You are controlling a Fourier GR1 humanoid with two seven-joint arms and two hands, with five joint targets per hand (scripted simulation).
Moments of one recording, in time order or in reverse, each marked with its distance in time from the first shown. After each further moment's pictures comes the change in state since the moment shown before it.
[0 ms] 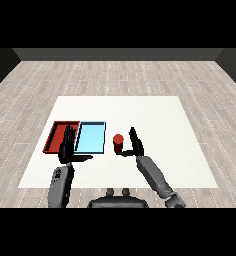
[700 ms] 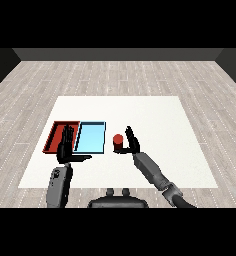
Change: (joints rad) left arm 0.005 0.011 0.004 -0.033 -0.001 0.004 0.019; right arm -0.158 0.000 0.107 0.231 -0.209 0.013 -0.101
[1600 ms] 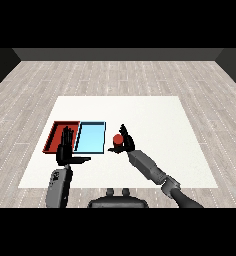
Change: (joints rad) left arm 0.032 -0.004 -0.001 -0.008 0.000 -0.004 -0.020; right arm -0.133 0.000 0.241 0.083 -0.287 -0.059 -0.035
